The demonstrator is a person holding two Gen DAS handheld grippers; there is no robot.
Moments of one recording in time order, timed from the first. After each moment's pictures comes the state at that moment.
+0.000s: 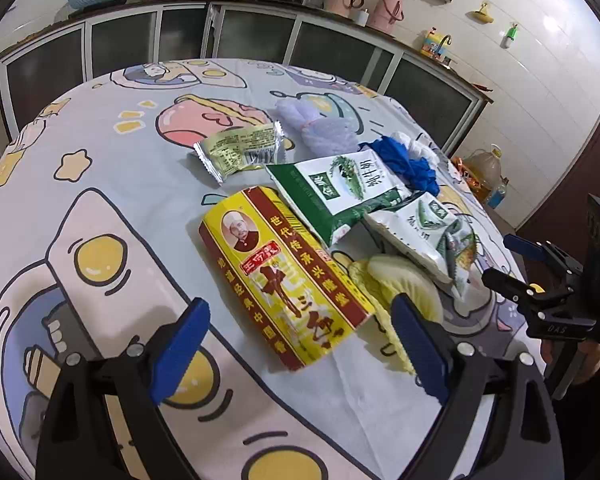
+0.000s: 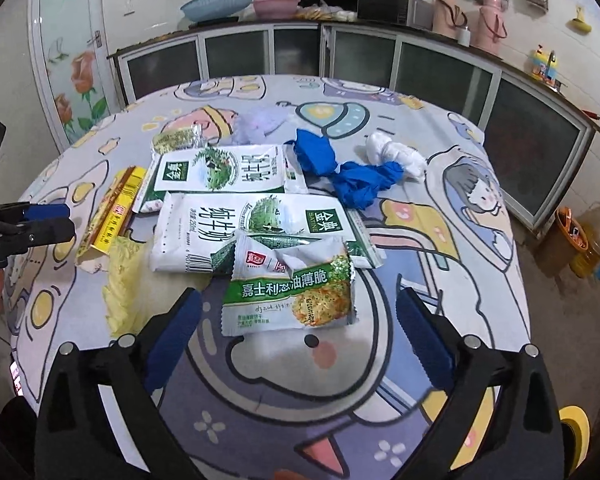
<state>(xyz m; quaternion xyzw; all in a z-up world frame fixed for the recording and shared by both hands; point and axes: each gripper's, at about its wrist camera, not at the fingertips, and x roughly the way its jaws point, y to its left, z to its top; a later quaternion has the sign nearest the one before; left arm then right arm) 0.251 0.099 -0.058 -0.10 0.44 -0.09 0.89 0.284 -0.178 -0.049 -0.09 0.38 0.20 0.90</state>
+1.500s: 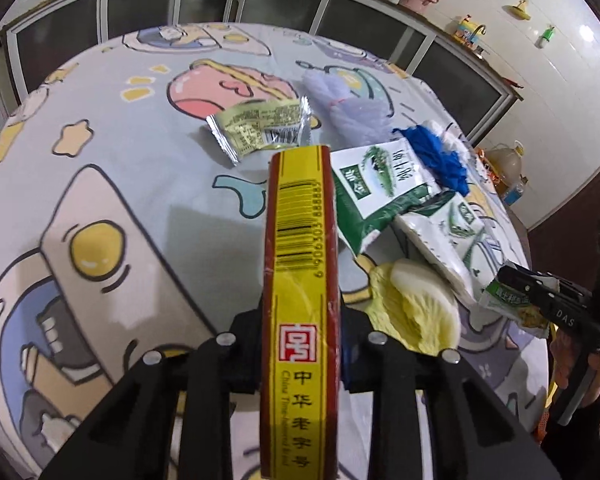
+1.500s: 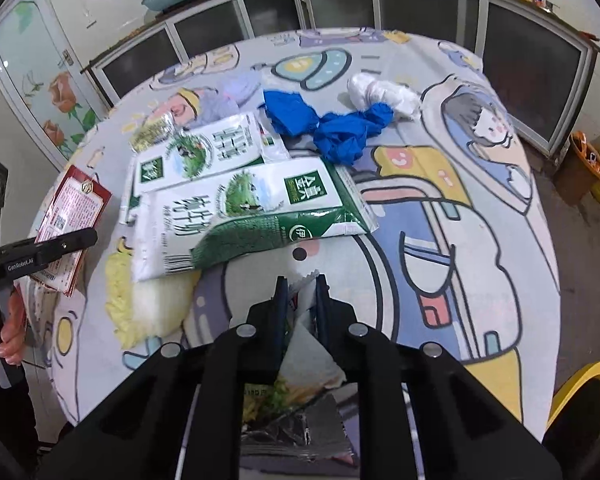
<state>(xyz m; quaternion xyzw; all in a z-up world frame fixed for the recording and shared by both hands) 0.277 0.105 -0.062 -0.12 0.49 -0.06 0.86 0.304 -0.205 -0.045 0.00 0.47 0.20 0.86</state>
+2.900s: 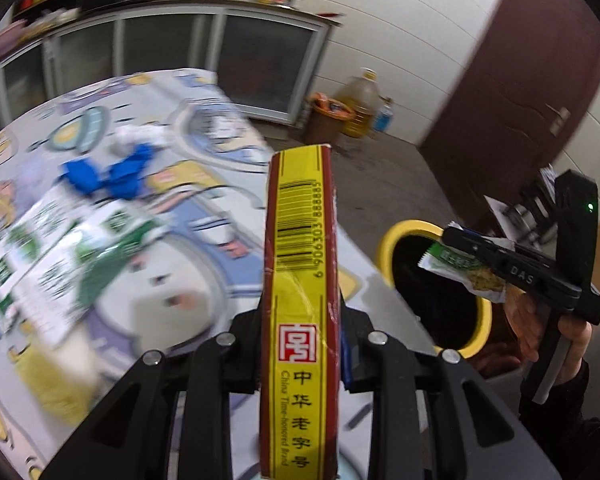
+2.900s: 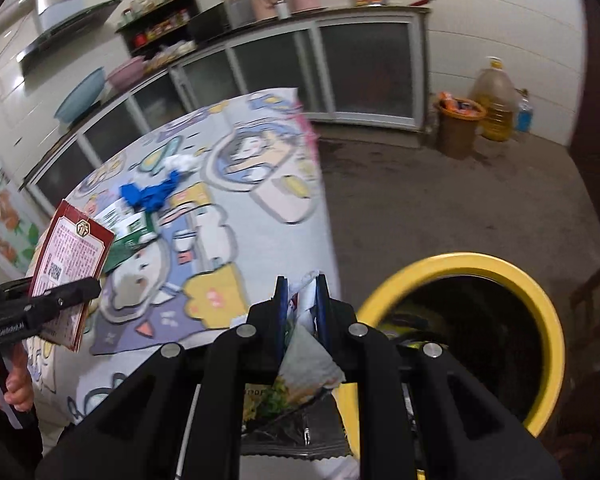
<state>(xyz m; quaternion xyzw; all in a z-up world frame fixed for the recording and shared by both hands) 0.253 -0.179 -0.019 0.01 0.45 -0.31 0.84 0.181 -0.446 -0.013 0.13 0.39 0.00 0.91</state>
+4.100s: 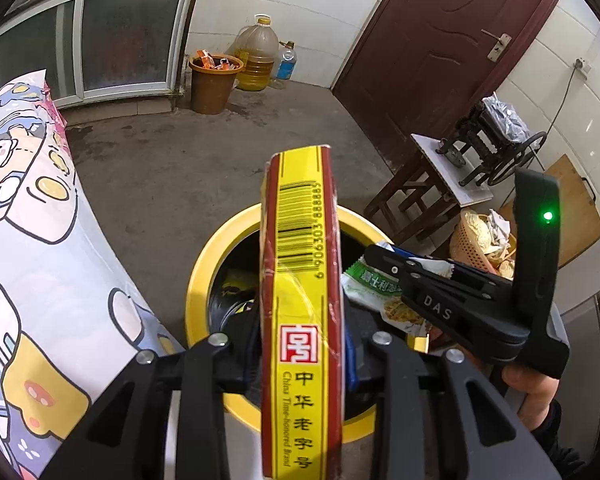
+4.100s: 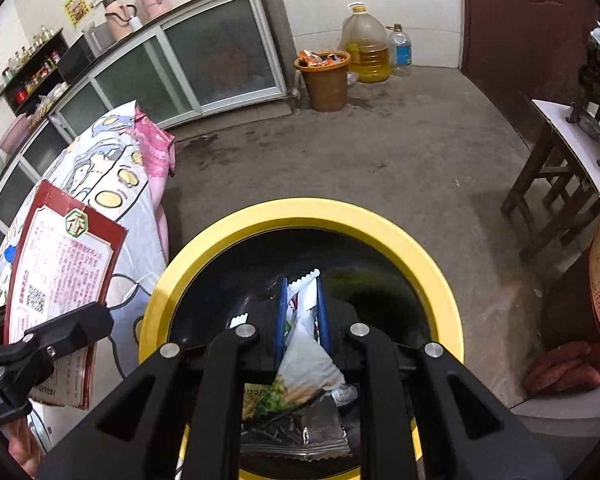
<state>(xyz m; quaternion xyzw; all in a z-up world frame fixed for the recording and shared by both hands) 0.259 -0.413 -0.071 0.05 0.49 -0.44 0.75 0.149 -0.591 -0.085 0.21 0.43 -0.18 0.86</state>
